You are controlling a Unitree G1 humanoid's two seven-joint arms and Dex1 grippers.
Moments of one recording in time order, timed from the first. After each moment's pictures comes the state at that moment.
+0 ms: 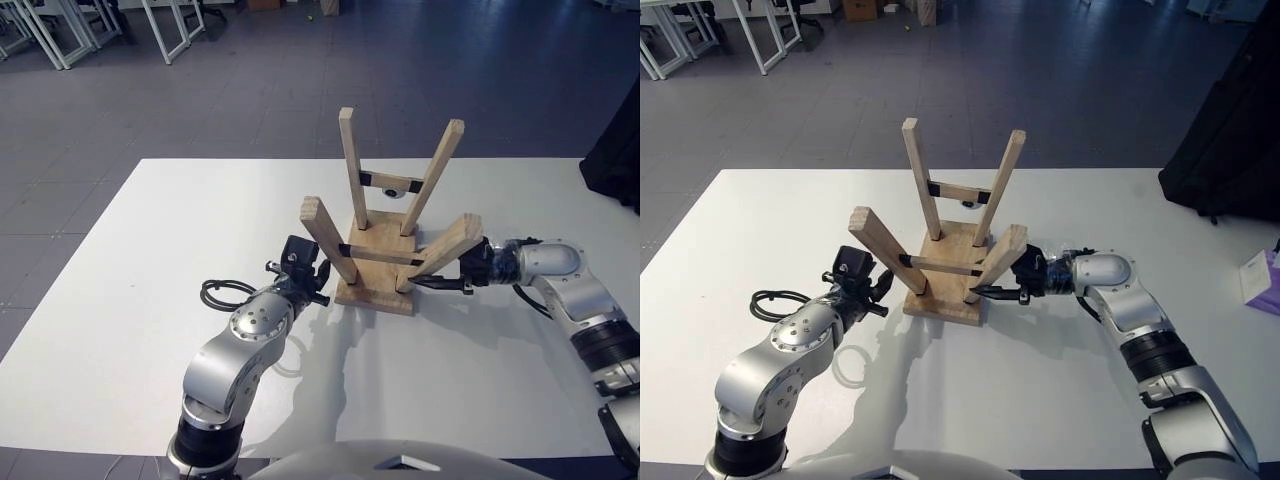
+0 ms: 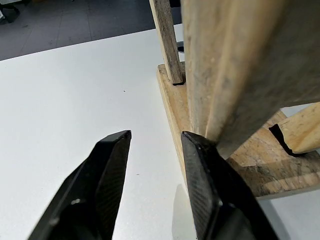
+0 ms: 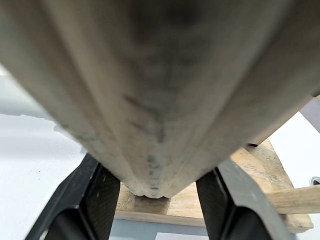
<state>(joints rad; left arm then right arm) -0.09 0.19 -0.23 -0.71 -0.24 1.16 0.06 -0.44 -0.73 0.38 0.30 0.40 -0.14 1.19</state>
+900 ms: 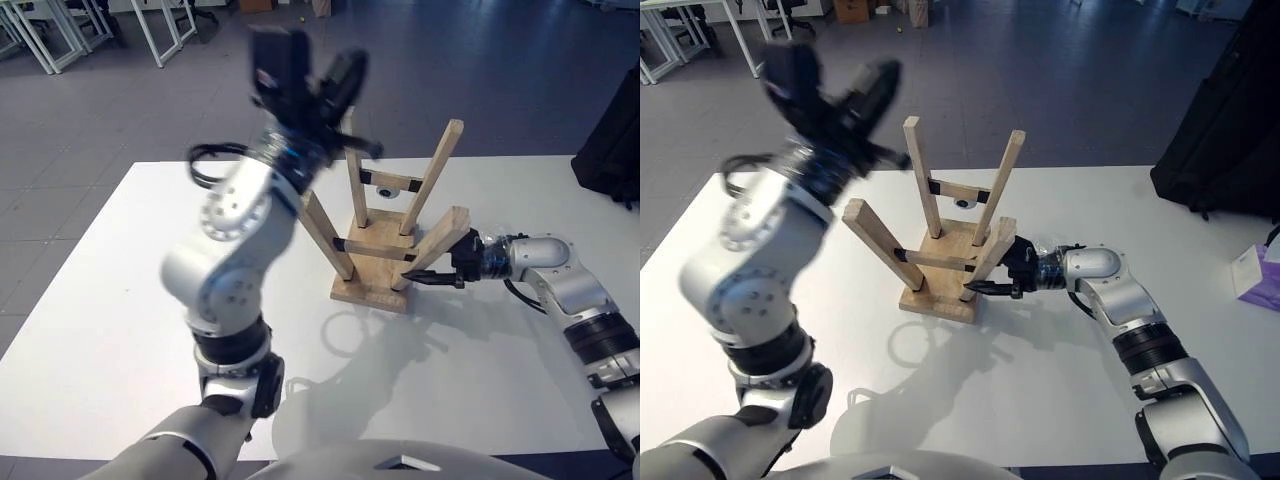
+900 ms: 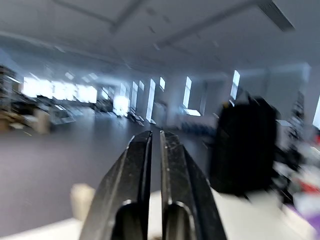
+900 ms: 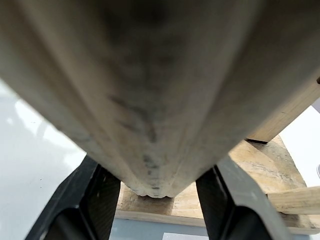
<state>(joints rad) -0.58 -0.01 -0.07 -0.61 -0.50 0.94 0.01 -0.46 -0.69 0.39 0.27 0.40 -0.01 1.14</state>
